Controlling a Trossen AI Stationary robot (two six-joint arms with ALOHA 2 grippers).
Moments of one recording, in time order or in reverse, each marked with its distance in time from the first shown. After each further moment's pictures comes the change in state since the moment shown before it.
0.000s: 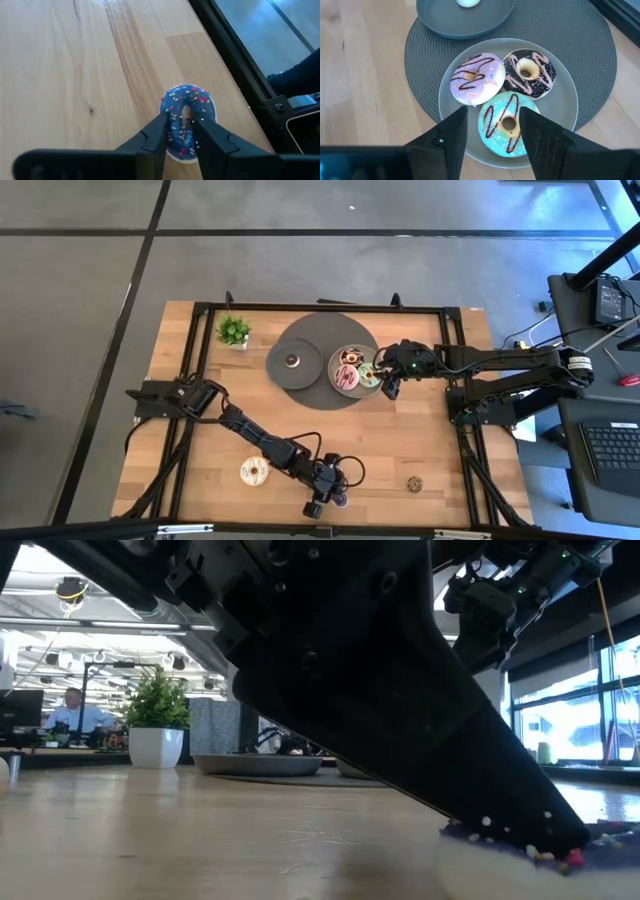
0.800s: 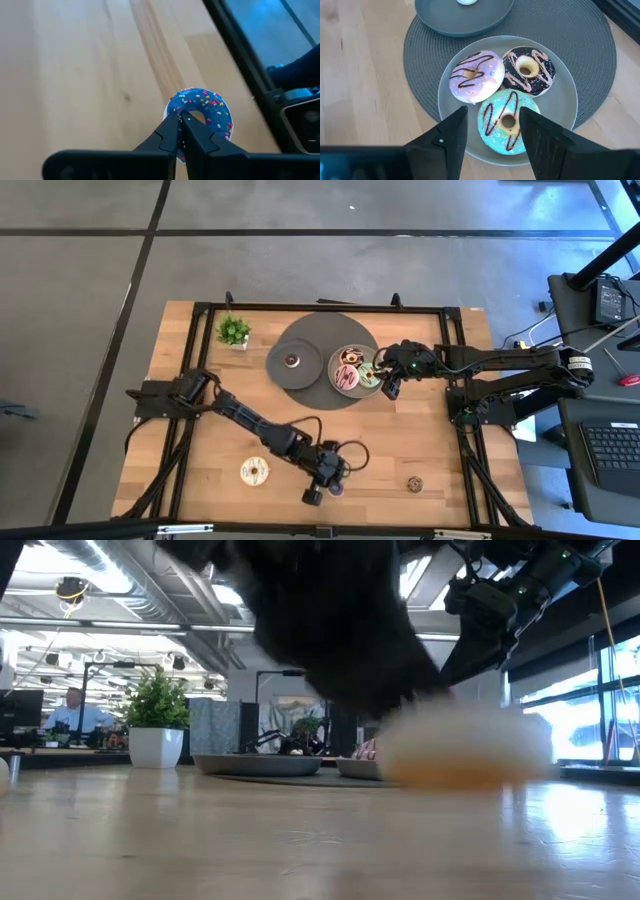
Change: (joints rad) left arm 0.058 -0.102 -0.003 -0.166 0.052 0.020; right arm 0.000 0.000 0.000 -0.010 0.000 0.007
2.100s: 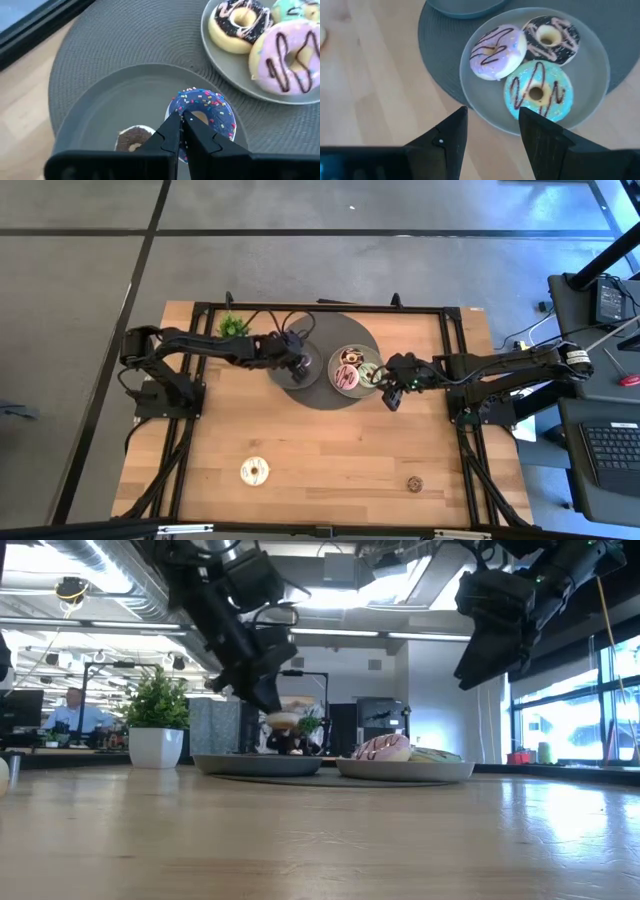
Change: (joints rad) left arm 0.652 -0.561 -0.508 -0.145 -0.367 -0.197; right arm 0.152 -0.002 0.000 -0.070 0.064 0.256
